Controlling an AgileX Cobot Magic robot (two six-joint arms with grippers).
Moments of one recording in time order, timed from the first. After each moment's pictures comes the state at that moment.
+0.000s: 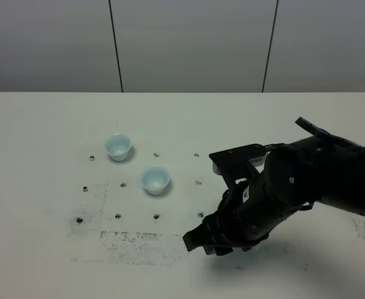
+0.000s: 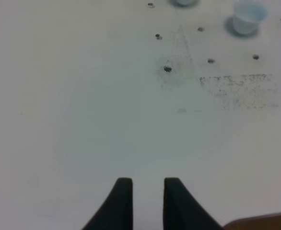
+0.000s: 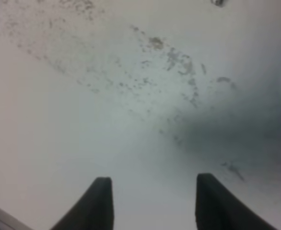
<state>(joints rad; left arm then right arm) -0.07 0.00 -0.46 -0.06 1.07 0.09 0.69 1.71 -1.04 0.27 0.68 0.06</state>
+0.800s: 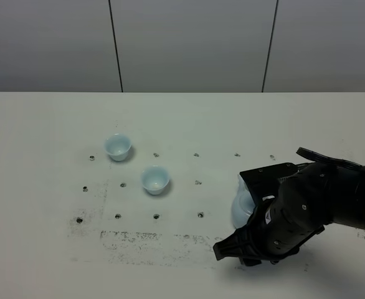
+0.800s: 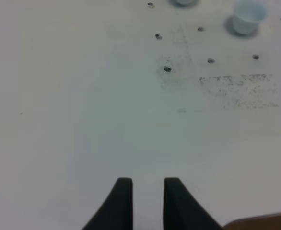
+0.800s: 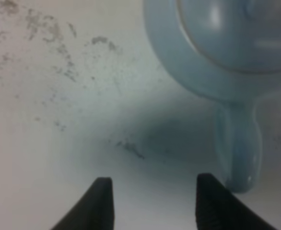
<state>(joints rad) -0.07 0.00 -0.46 -0.06 1.07 0.09 0.64 1.73 -0.92 0.04 0.62 0.29</state>
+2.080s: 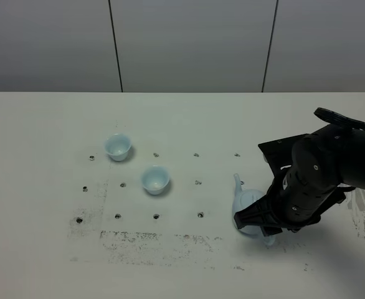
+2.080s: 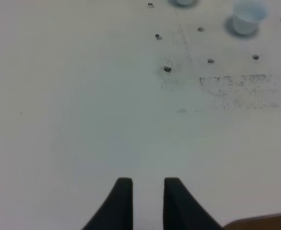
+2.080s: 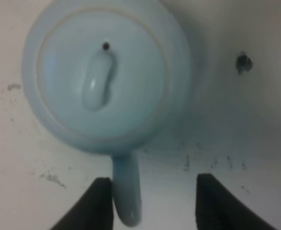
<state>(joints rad) -0.07 0.00 -0.46 -0.06 1.07 0.09 0.52 1.76 -1.06 -0.04 0.77 0.25</state>
